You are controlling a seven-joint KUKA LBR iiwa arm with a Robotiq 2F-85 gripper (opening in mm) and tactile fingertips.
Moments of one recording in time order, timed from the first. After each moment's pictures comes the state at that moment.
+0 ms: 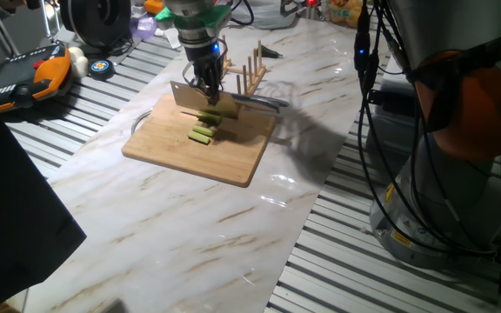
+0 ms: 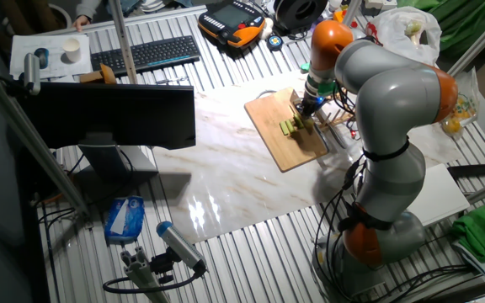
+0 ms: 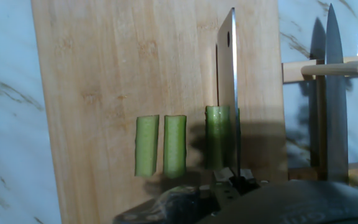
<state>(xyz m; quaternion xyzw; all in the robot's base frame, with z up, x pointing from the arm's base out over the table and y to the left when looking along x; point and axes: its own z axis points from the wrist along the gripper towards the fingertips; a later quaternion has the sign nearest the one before) 0.539 -0.072 0.110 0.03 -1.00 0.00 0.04</state>
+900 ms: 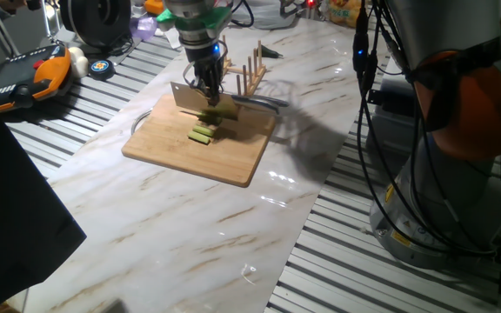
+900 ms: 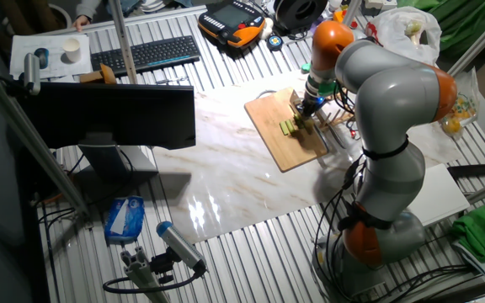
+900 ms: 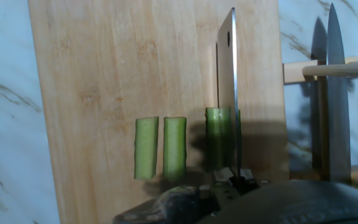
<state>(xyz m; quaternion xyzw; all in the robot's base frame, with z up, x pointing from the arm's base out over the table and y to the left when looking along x) 0.541 -0.075 0.104 0.03 -1.00 -0.01 0.04</state>
